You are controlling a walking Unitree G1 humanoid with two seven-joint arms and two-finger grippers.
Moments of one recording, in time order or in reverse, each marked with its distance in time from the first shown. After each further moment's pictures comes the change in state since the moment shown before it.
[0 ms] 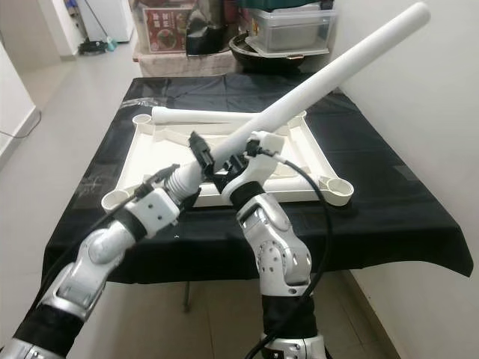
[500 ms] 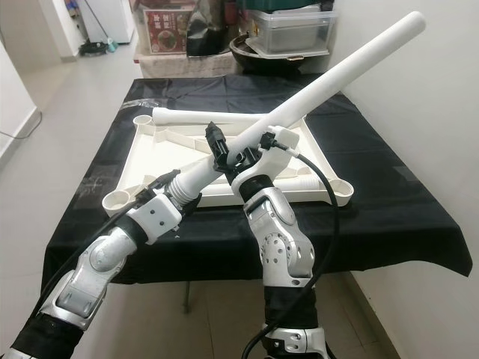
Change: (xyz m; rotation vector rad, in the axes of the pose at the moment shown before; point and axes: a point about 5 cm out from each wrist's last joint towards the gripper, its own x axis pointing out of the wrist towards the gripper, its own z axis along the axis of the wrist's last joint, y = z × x) left arm -0.004 -0.001 0.002 0.000 0.023 0.009; right arm 0.004 -0.009 0.005 0.017 -0.036 -0.068
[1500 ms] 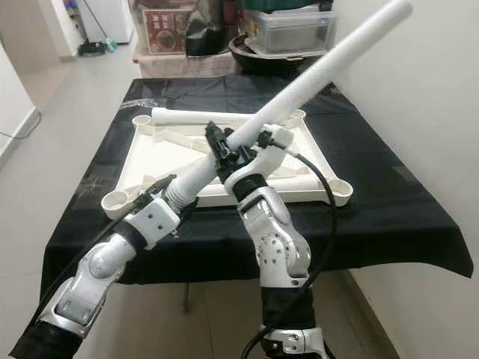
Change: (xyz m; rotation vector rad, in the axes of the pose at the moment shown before) left arm -0.005 -0.007 -0.003 -0.029 0.022 -0.011; right arm 0.002 0.012 -0.002 0.067 0.002 0.062
